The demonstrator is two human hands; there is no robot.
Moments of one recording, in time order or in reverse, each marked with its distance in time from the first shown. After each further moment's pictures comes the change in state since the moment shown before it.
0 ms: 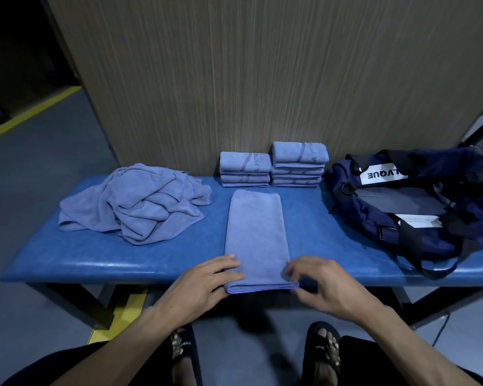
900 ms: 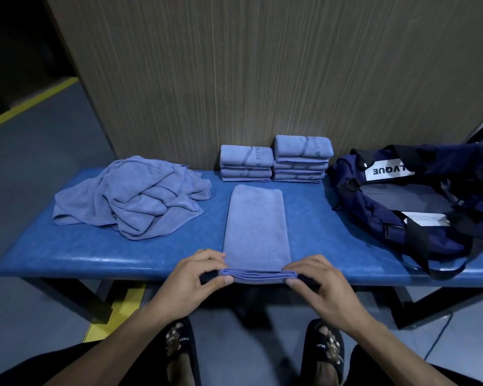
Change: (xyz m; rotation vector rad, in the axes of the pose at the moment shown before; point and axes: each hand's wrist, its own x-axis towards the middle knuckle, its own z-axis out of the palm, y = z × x) left_hand -0.001 0.003 -0.007 -0.386 0.096 -0.305; right_hand -0.007 -0.002 0.027 0.059 0.203 0.139
